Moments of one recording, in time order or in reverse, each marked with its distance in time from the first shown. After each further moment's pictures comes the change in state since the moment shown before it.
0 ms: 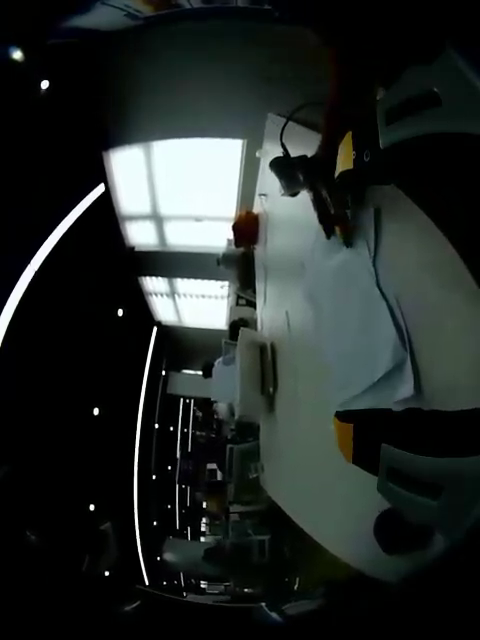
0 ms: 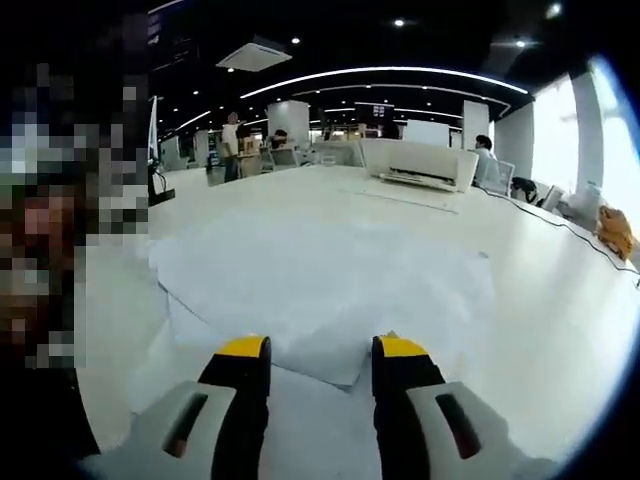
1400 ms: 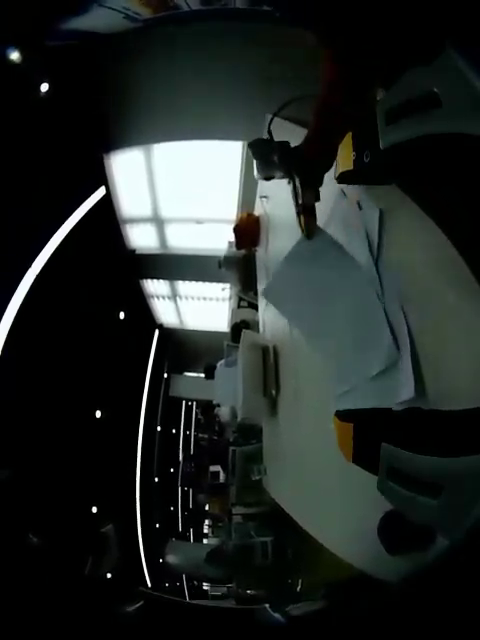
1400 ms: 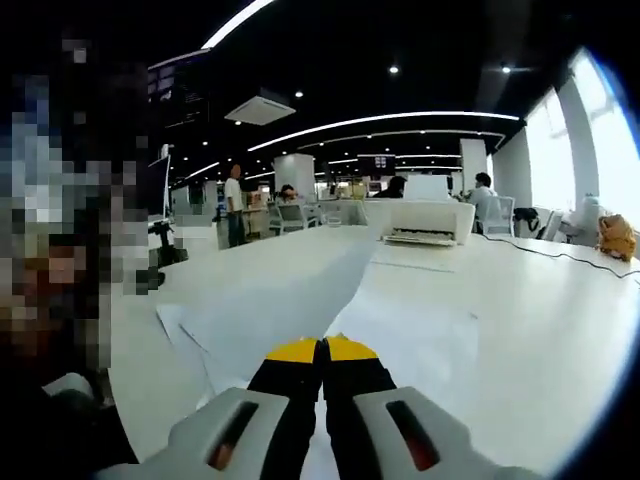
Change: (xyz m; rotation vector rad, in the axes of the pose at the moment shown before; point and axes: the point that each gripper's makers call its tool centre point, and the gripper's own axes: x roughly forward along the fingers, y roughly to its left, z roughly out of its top) left arm 0.000 -0.003 0.004 0.009 -0.009 -0.010; right arm -0.042 0.008 0.071 0.027 -0.251 0.042
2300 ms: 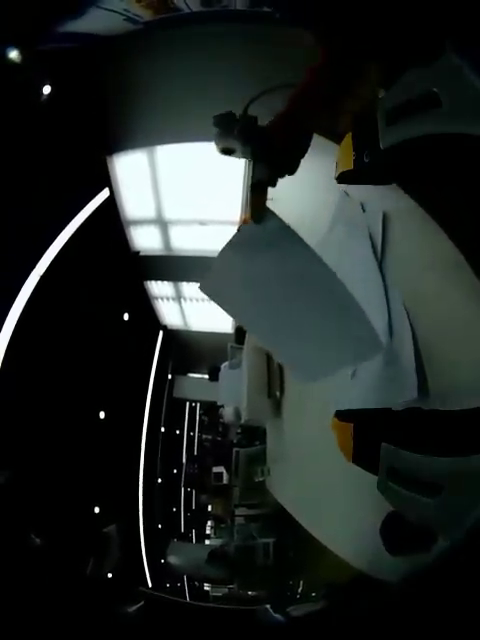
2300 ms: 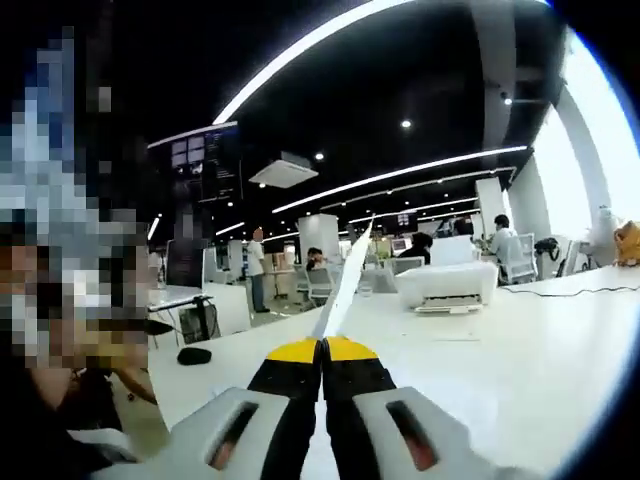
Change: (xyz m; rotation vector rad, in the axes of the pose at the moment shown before) left arm 0.000 -0.003 0.004 0.003 -0.020 -0.009; right arm -0.050 0.051 0.113 0.030 -0.300 0.122
